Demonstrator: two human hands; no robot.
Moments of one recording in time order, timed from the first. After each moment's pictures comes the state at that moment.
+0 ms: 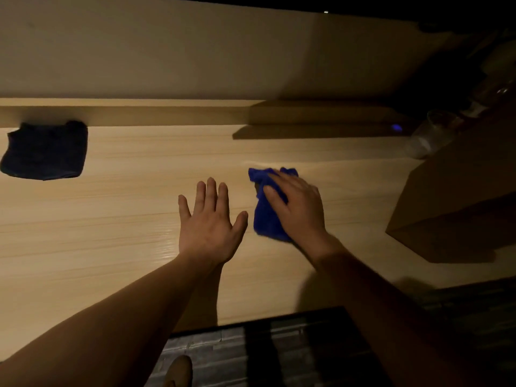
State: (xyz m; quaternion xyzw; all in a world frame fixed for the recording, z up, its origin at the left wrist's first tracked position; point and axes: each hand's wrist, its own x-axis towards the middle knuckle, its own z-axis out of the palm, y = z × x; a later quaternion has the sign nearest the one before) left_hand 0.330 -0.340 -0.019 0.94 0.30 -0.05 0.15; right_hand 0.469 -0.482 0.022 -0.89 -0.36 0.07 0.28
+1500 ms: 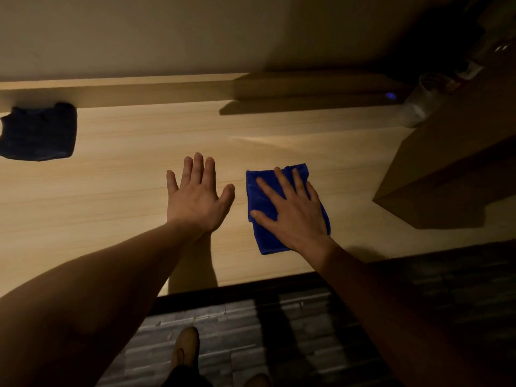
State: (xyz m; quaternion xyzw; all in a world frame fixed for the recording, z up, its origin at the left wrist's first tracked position) left_hand 0.343 -0.330 -0.017 0.94 0.31 -0.05 0.13; right_hand 0.460 -0.533 -0.020 -0.90 -0.42 0.09 0.05
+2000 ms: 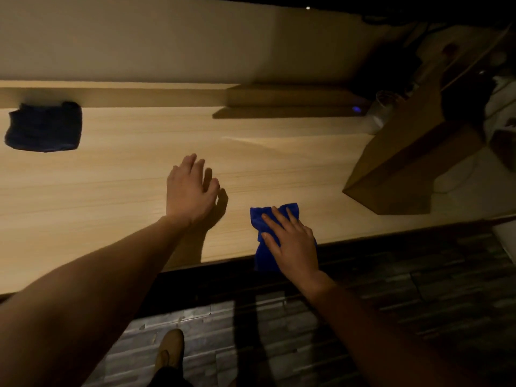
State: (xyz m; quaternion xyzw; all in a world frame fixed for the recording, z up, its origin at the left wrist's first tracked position) left_hand 0.313 -0.356 0.001 0.90 0.32 0.09 0.27; right_hand 0.375 -0.618 -0.026 -0.92 -0.36 0.11 0.11
